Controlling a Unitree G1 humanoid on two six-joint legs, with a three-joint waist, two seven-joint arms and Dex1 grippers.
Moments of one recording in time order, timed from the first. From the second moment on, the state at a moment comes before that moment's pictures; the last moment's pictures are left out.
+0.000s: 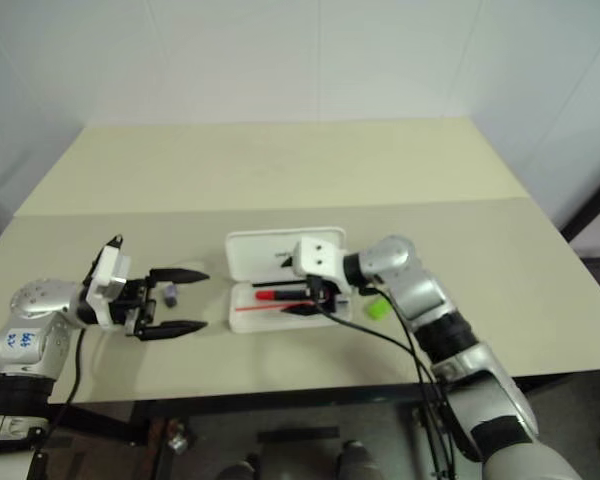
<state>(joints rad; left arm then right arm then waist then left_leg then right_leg) -0.47 0.72 0.14 0.25 -0.47 0.09 -1.41 -0.85 -0.45 0.33 0.17 0.08 0.21 1.22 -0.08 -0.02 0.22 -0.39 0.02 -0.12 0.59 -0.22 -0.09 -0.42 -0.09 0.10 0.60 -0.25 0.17</state>
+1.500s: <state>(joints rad) -0.70 0.57 0.01 0.53 -0.46 -0.02 -1.50 -0.47 -0.05 -0.21 -0.67 -0.02 1.46 -0.05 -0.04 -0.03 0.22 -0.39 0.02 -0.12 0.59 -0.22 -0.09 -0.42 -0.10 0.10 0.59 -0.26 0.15</state>
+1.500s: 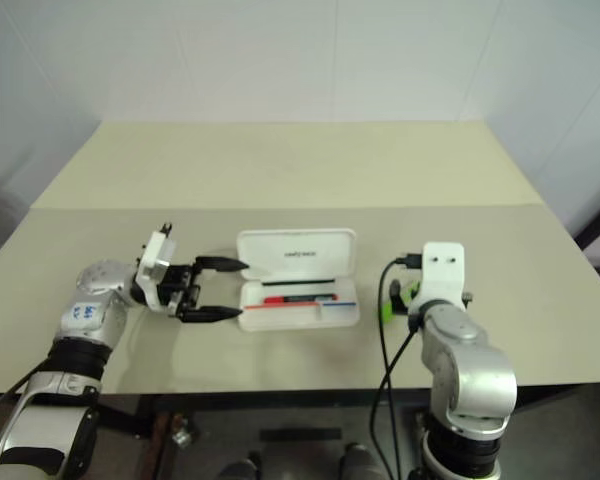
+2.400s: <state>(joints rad) -0.61 0.59 0.02 0.40 -0.47 0.03 -1.50 -0.57 0.10 -0.24 -0.47 -0.09 1.49 -0.18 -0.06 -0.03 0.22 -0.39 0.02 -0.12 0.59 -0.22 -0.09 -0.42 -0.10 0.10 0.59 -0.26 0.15</state>
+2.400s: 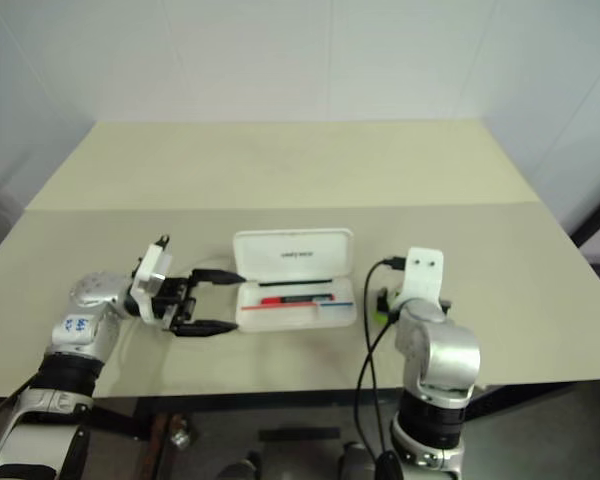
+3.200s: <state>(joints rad) -0.58 0.59 0.04 0.37 -0.47 0.05 -1.50 -0.60 0.12 -0.28 -0.42 -0.10 1.45 -0.21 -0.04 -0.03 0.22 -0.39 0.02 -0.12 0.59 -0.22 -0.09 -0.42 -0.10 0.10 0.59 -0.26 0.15</state>
